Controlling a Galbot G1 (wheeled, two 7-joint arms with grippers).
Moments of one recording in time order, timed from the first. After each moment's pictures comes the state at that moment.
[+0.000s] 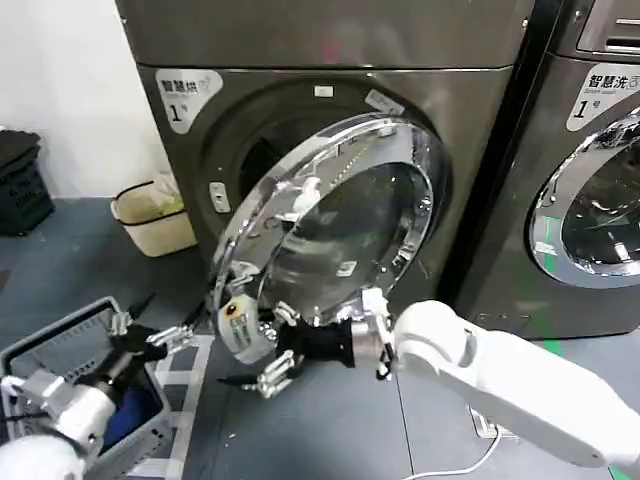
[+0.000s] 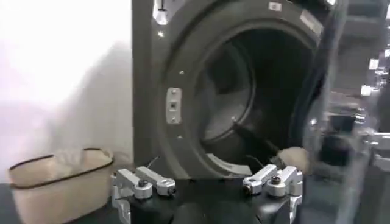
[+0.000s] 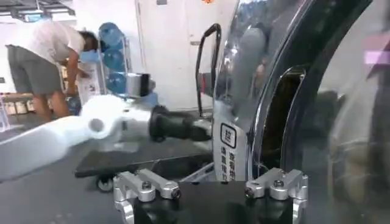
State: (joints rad) left arm 1.54 -1.14 -0.91 -2.29 -0.55 0.37 0.28; right arm -0.27 0.76 -0.58 2.01 1.01 -0.19 -0.53
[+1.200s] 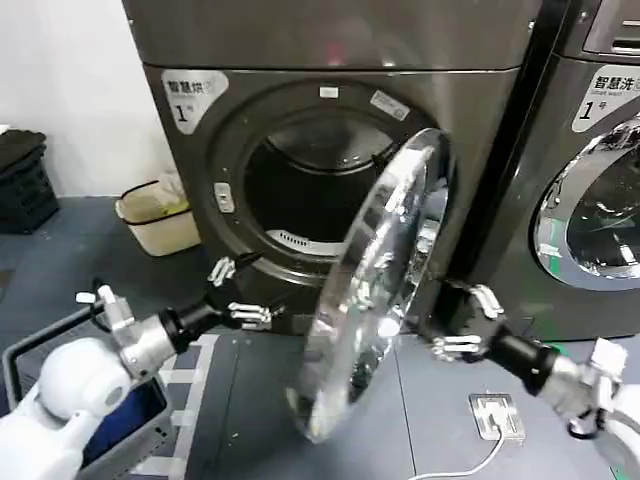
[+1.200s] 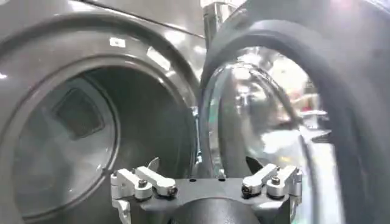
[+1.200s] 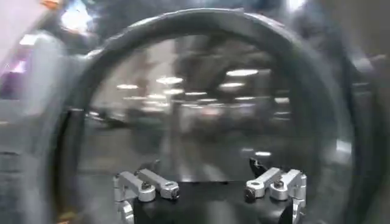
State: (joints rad) left arm 1.15 -0.78 -0.49 -2.16 -0.73 0.23 0.47; right arm -1.70 0.71 1.00 2.26 0.83 -0.06 -0.37
